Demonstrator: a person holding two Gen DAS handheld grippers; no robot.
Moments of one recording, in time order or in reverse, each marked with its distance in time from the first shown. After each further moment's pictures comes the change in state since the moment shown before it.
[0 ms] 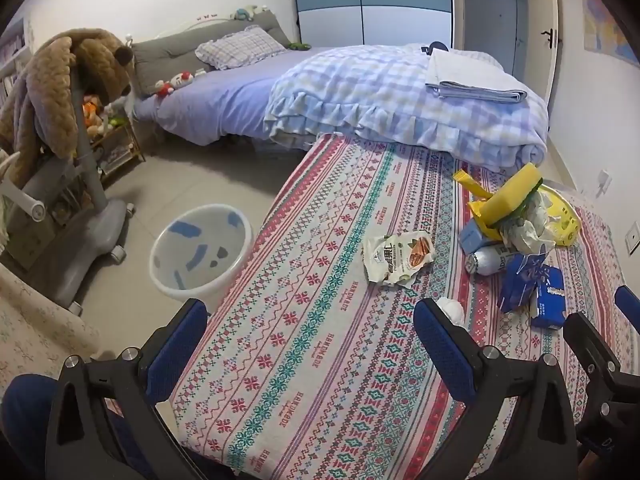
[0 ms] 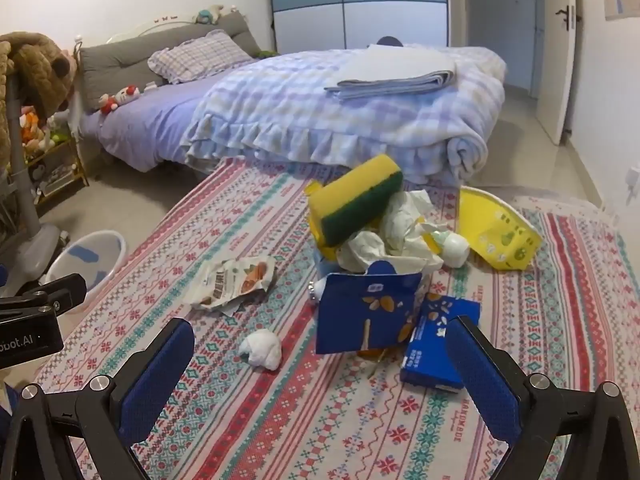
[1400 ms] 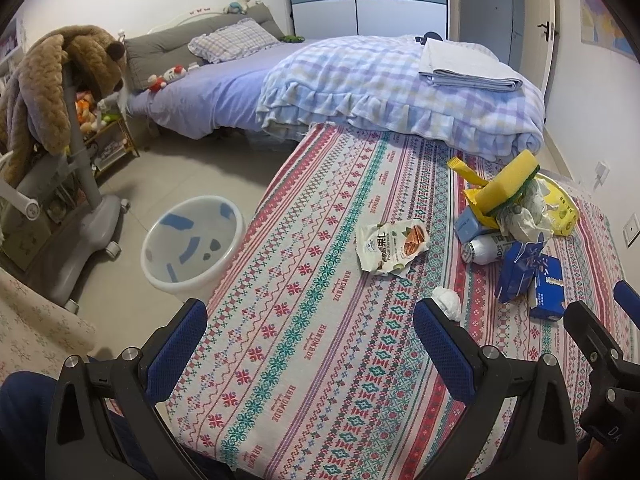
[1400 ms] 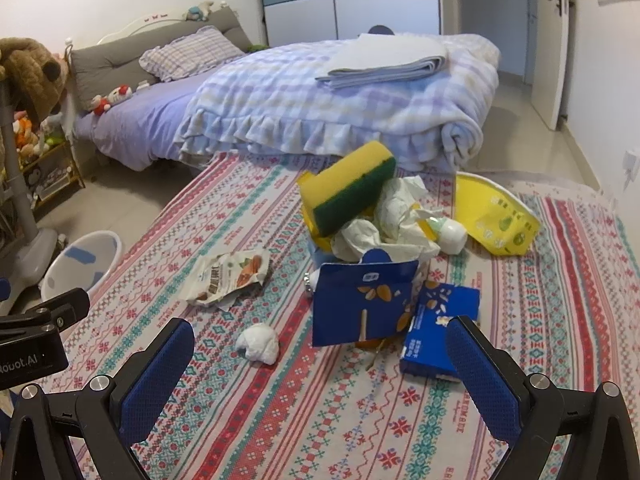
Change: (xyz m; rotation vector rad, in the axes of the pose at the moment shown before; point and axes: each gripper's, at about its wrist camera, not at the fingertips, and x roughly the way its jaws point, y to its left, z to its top) left arm 0.008 -0.007 -0.006 0.027 -0.029 0.009; right arm 0.002 -0.004 -0.001 0.063 0.016 0.015
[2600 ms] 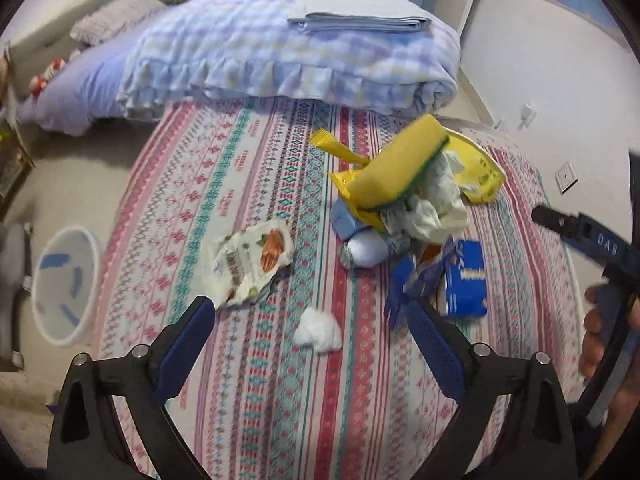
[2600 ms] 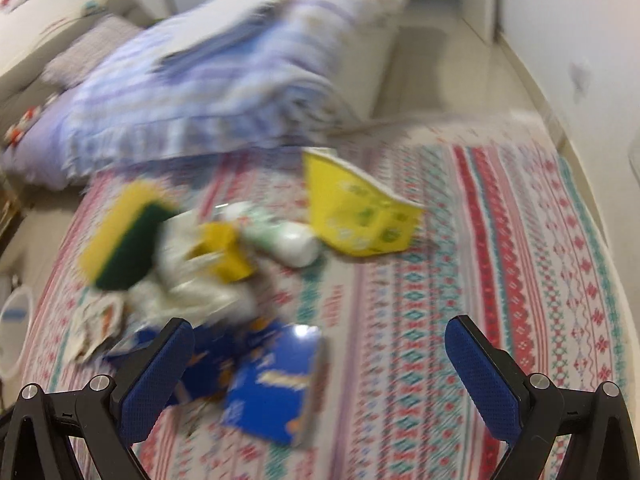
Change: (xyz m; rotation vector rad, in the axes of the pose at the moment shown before) left arm 0.061 -0.100 0.063 0.156 0.264 -0.363; right arm 0.061 -0.171 0.058 0.282 0.233 -0.144
